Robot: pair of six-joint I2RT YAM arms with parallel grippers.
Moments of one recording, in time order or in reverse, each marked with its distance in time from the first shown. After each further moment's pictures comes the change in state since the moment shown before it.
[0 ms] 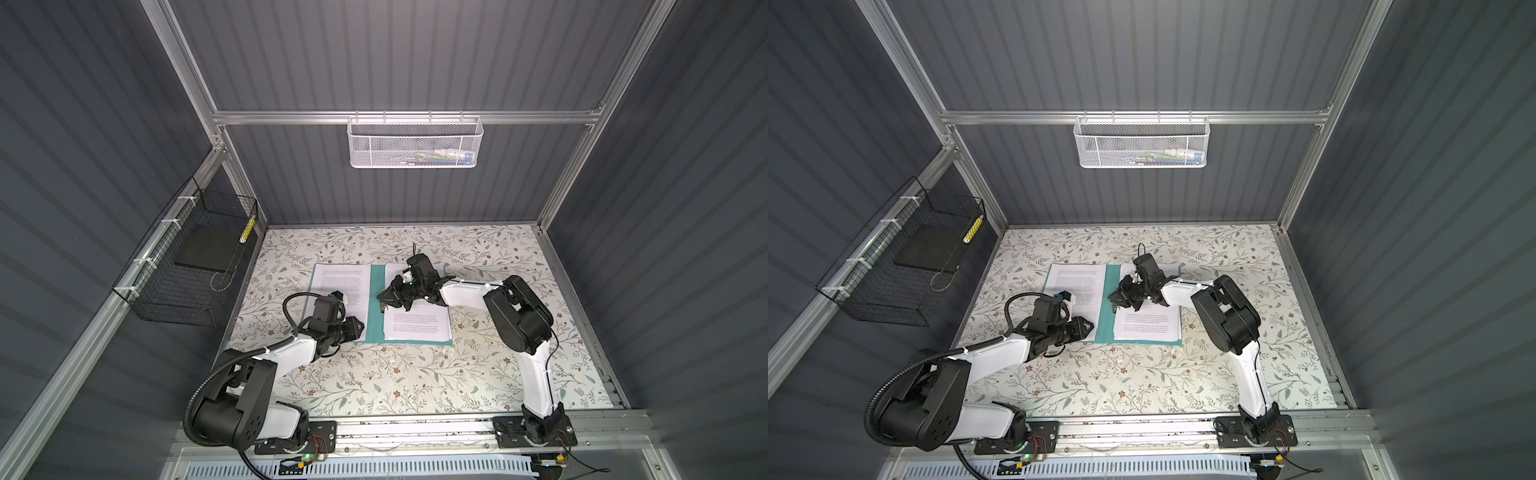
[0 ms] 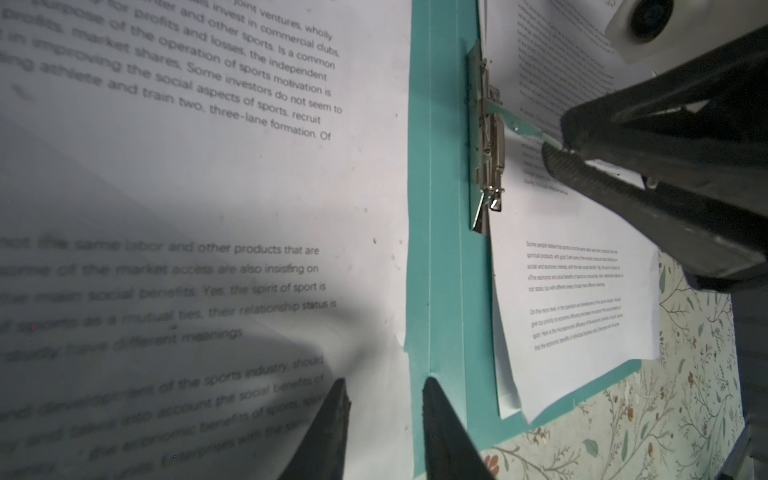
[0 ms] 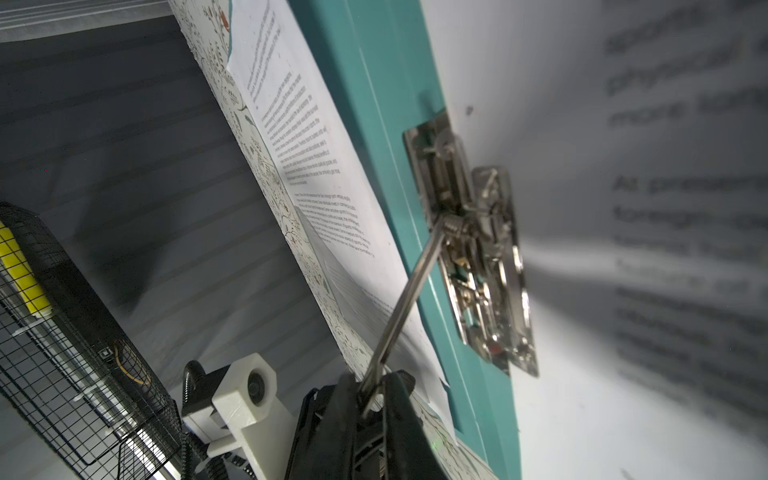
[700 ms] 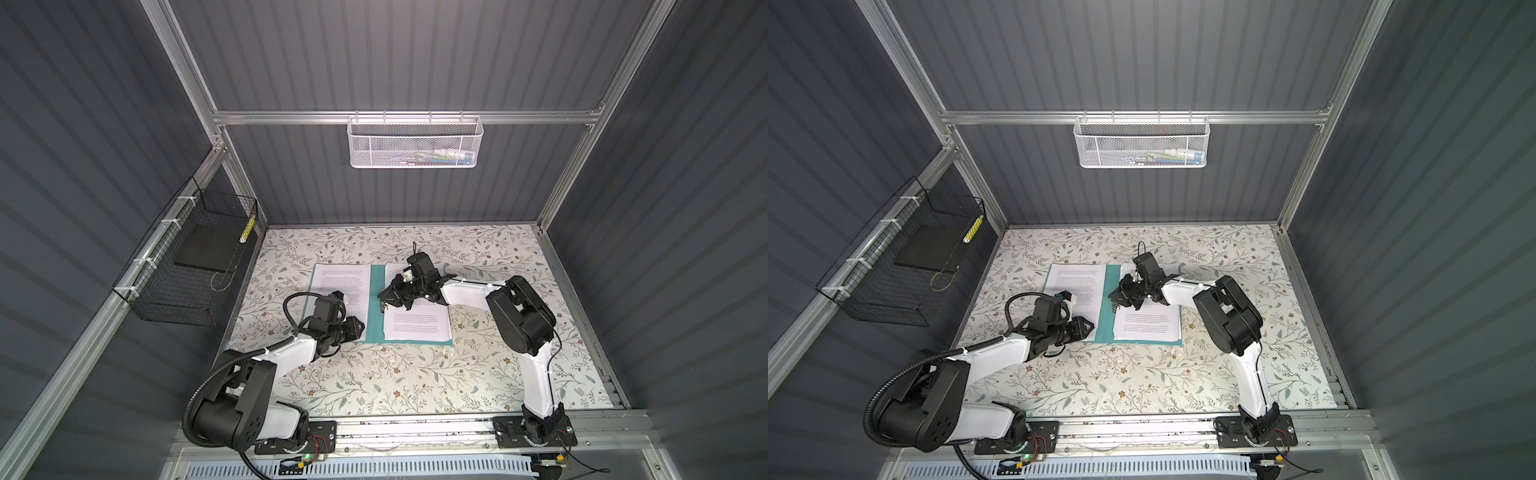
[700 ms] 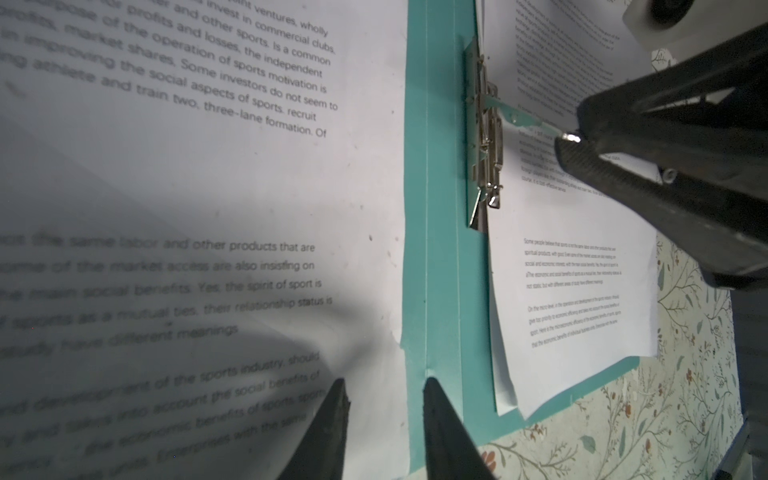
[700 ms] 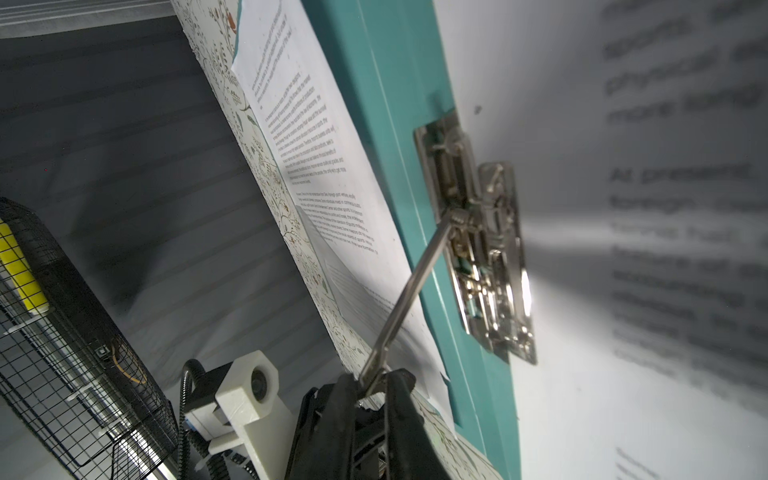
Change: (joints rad) left arm -0.005 -0.008 0.007 -0.015 0.000 0.000; right arm 0.000 -0.029 0.001 -0.038 0.015 -0.019
